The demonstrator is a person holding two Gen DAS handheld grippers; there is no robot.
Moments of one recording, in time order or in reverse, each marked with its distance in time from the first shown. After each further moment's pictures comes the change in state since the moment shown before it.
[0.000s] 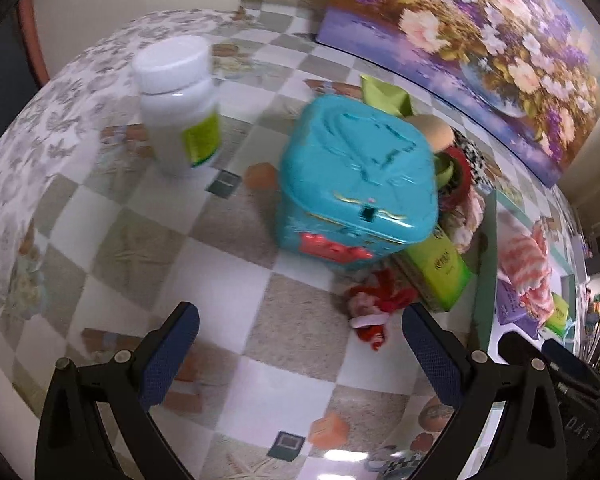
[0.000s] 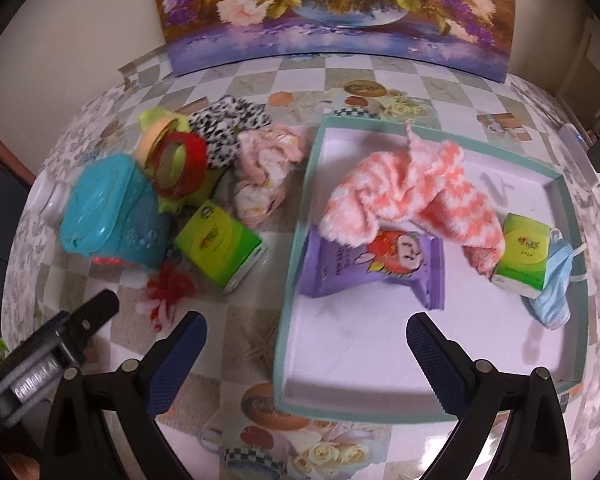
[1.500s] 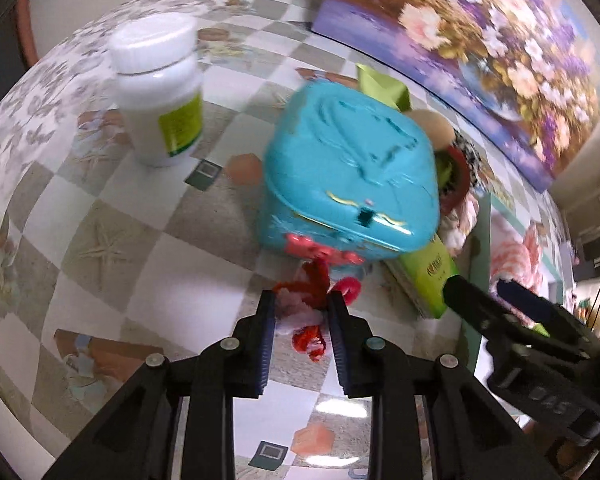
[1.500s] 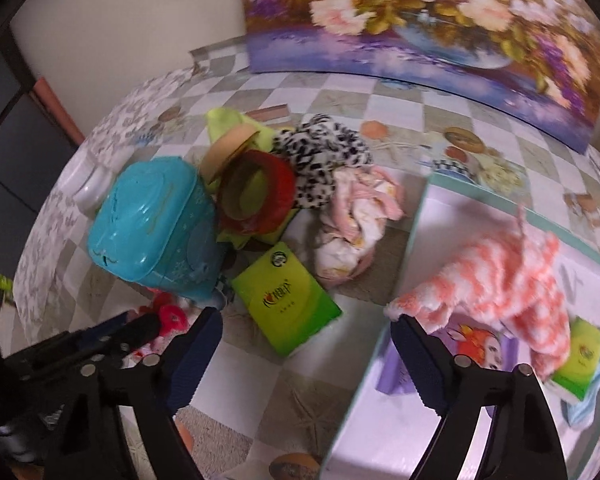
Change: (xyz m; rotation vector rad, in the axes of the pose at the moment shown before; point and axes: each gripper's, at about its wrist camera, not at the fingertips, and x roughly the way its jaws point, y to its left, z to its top) left arm 0.009 0.008 0.004 -0.056 0.023 -0.074; right arm 0.030 0.047 0.031 -0.239 -0.055 0.138
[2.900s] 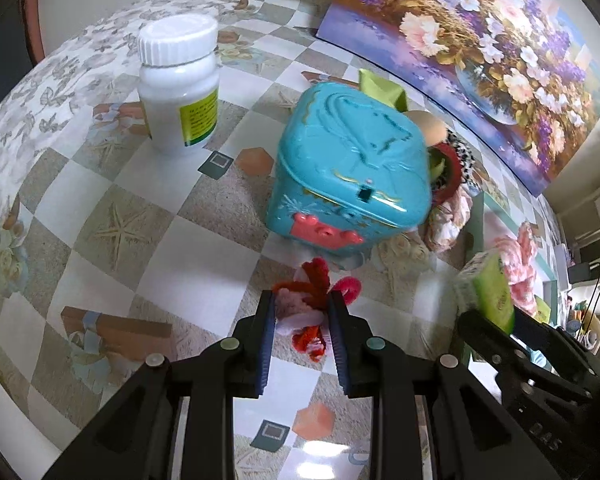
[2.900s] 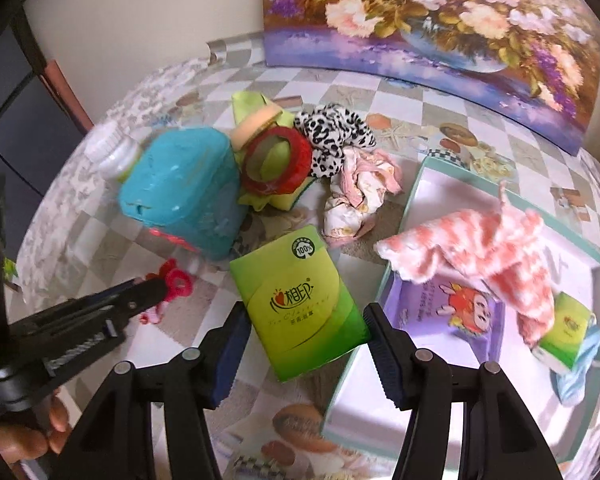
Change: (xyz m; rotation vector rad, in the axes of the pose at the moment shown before) left arm -0.010 0.001 -0.009 0.002 -0.017 -0.010; right arm -0.033 0.006 -0.029 -0.028 -0.003 -0.008
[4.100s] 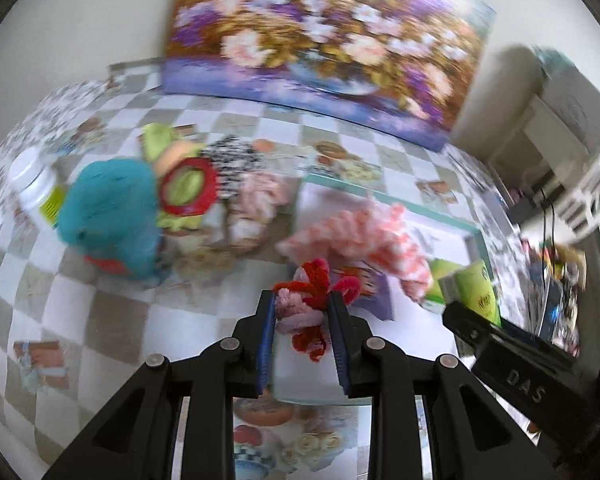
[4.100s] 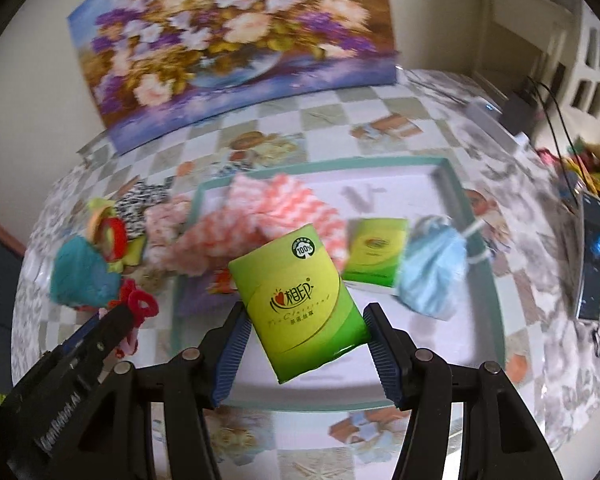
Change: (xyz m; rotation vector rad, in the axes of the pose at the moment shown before) left arm -0.029 -0.166 -0.043 0.320 -0.103 -0.102; right arm -0.079 -0.138 -0.051 0.451 -0.066 -0.200
